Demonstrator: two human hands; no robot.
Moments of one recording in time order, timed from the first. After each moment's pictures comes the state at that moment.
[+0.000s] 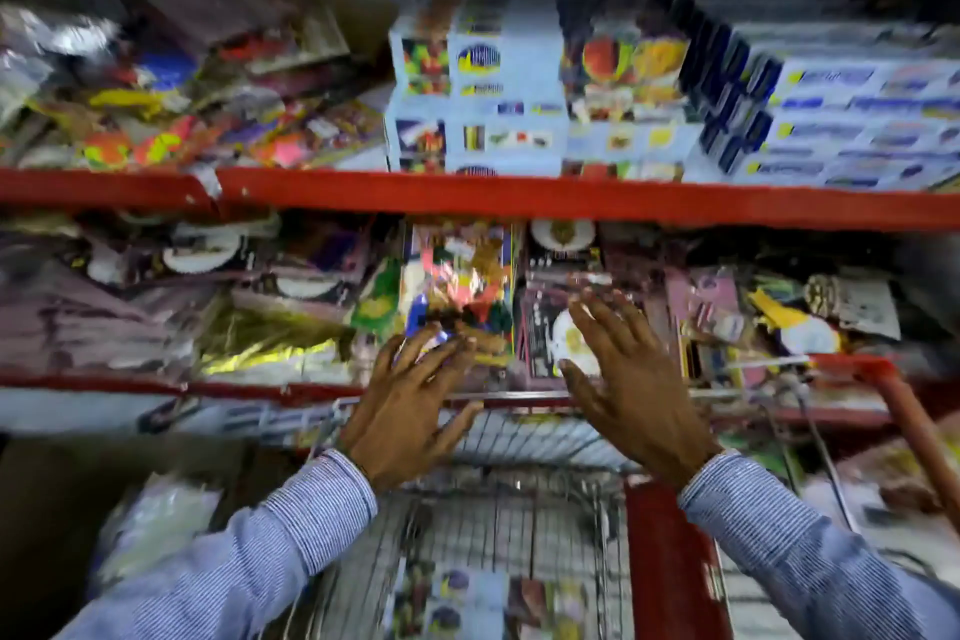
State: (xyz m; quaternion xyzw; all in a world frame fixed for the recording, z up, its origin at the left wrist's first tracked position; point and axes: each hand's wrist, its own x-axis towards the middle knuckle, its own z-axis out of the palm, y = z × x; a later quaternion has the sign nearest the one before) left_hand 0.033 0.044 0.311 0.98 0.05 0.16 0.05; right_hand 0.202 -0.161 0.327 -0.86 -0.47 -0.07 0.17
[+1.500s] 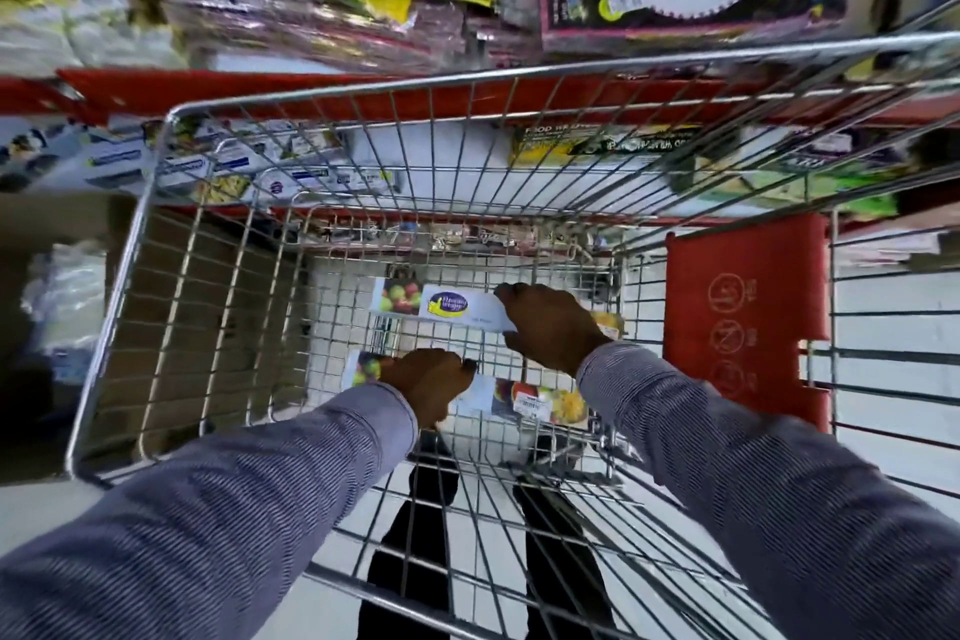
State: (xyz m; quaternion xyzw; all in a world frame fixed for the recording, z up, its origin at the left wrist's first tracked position) left_hand -0.020 -0.047 -0.038 0.89 0.01 -0.44 0.14; right_hand 0.127 -0.167 -0.039 -0.81 -0.51 0.29 -0.02
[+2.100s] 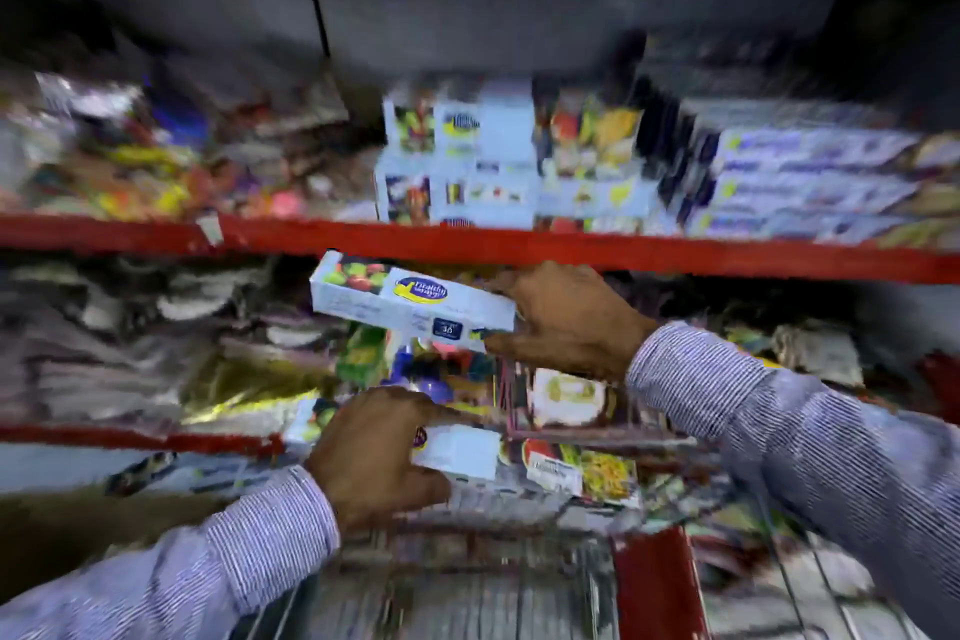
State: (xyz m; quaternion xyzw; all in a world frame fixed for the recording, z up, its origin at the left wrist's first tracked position) left_hand 0.020 0.019 0.390 0.98 0.11 0.07 0.12; right_hand 0.217 -0.099 0.452 -0.78 -0.61 -0.08 0.07
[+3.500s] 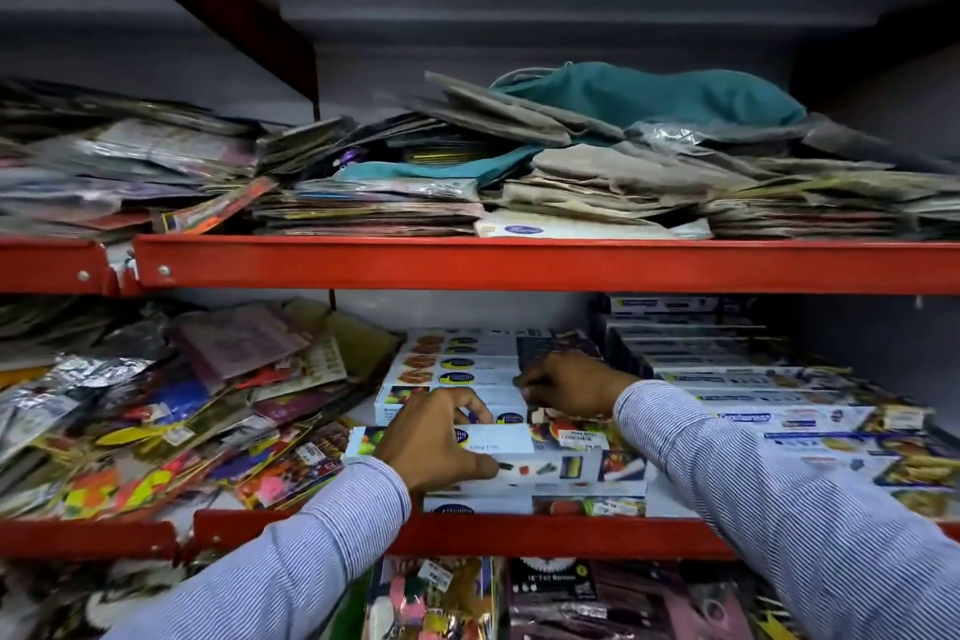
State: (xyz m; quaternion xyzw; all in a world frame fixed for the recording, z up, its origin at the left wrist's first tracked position) left_hand 0.206 0.122 0.545 0.94 0.11 0.20 0.26; right_hand 0.383 -0.014 0.584 -0.85 -0.52 0.01 0.08
